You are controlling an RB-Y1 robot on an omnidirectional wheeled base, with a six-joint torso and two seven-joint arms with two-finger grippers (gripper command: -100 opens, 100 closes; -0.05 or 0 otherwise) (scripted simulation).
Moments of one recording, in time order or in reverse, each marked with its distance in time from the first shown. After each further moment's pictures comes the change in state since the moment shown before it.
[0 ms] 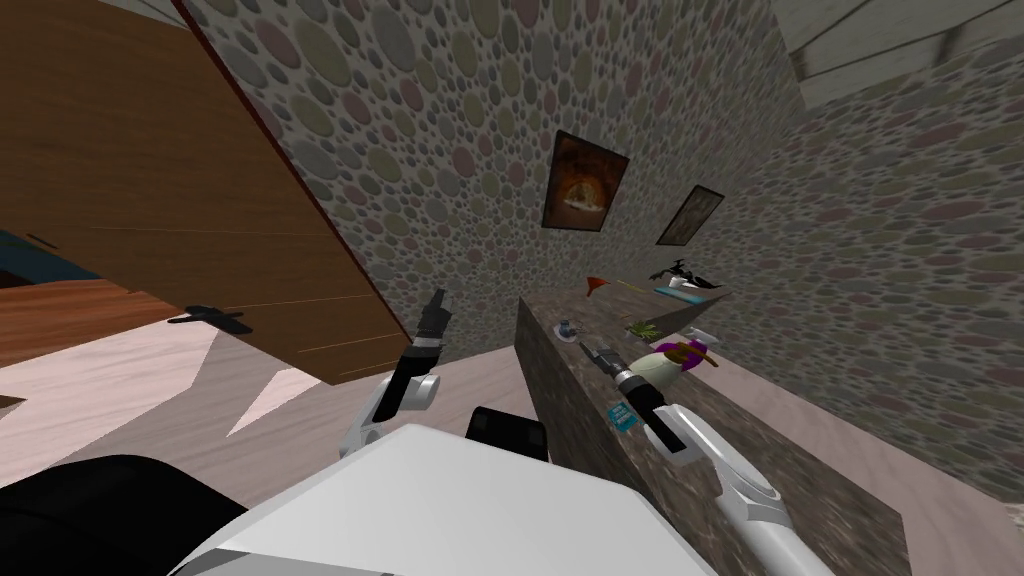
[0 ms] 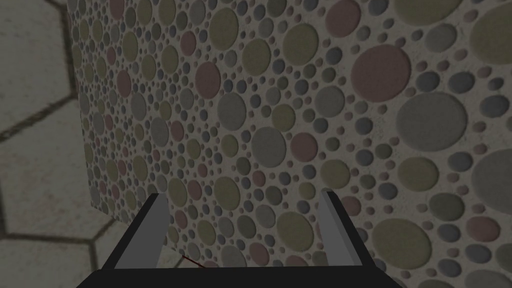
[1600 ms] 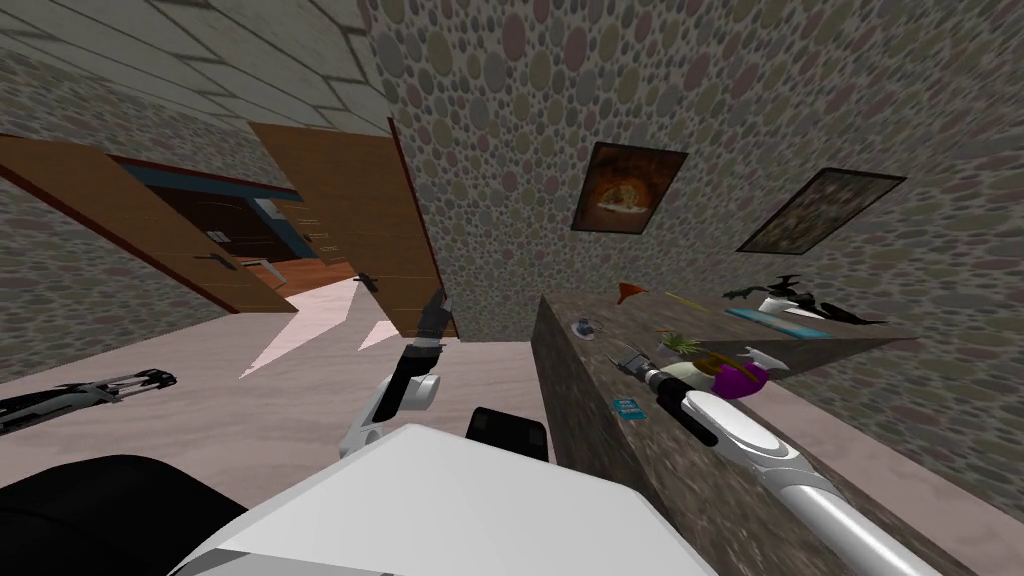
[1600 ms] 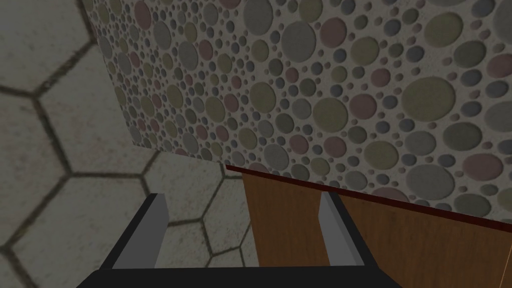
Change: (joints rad) left arm 0.000 0.000 0.000 0.000 0.000 0.000 0.000; right arm -0.173 -0.271 0.120 0.346 0.441 0.058 0.140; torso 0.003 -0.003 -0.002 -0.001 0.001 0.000
